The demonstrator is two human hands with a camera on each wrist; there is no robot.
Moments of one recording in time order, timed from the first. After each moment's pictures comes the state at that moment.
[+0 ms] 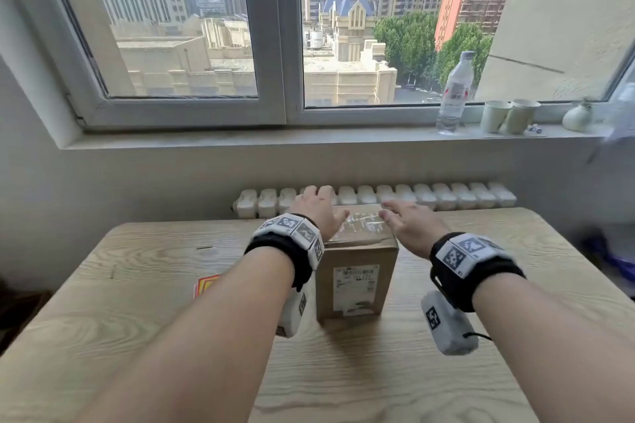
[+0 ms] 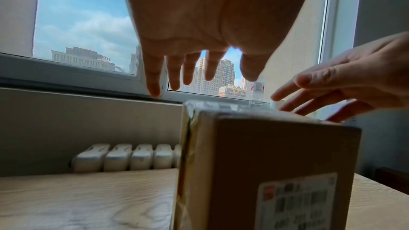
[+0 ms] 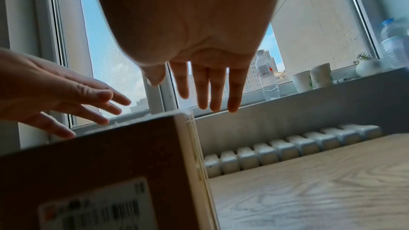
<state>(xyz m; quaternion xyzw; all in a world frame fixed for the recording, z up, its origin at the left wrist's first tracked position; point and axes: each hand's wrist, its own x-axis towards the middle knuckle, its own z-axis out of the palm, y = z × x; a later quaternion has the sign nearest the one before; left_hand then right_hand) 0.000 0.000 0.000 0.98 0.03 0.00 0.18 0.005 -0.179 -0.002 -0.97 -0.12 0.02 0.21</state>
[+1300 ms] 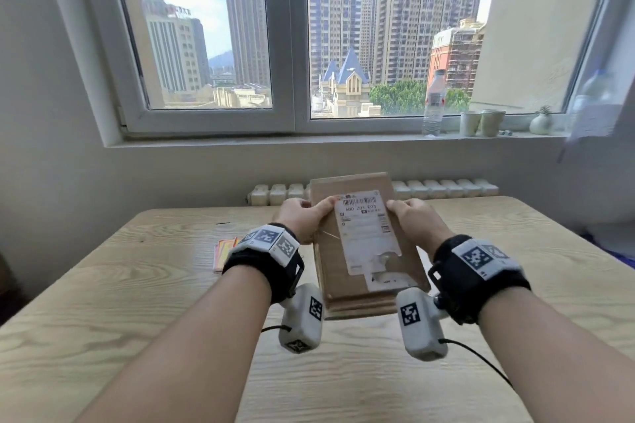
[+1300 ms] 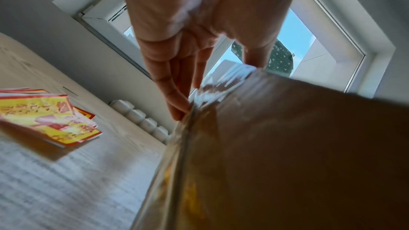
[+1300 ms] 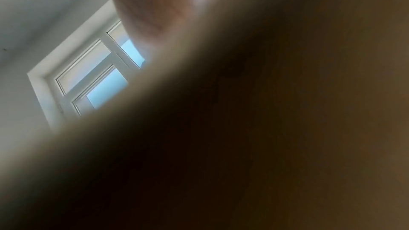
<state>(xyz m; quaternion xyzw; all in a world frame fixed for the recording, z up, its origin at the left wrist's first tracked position) -0.163 0.006 -0.060 0.82 0.12 0.04 0.56 -0.140 -0.183 -0.067 -0.83 0.01 -0.02 0.55</state>
